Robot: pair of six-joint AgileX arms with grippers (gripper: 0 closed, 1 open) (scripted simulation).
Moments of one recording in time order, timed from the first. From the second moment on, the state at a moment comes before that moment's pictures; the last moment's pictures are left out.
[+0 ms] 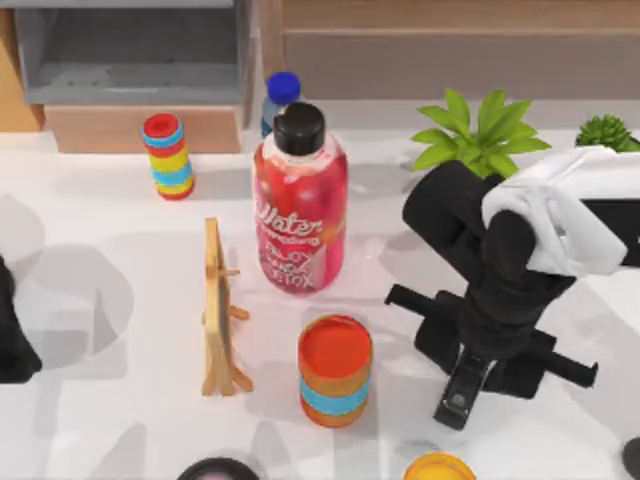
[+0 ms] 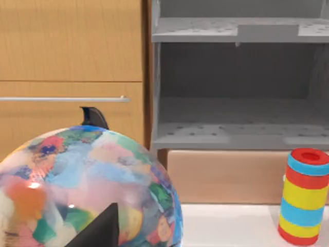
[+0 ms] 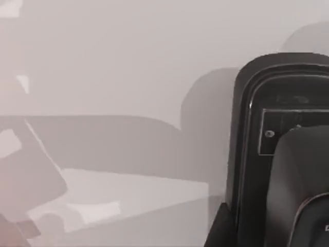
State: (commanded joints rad) left arm 0.00 0.00 0.00 0.00 0.00 0.00; right arm 0.66 1.85 1.10 -0.78 0.01 1.15
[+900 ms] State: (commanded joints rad) left arm 0.00 0.00 0.00 0.00 0.00 0.00; right arm 0.60 1.82 1.15 -0.89 -0.01 1.03
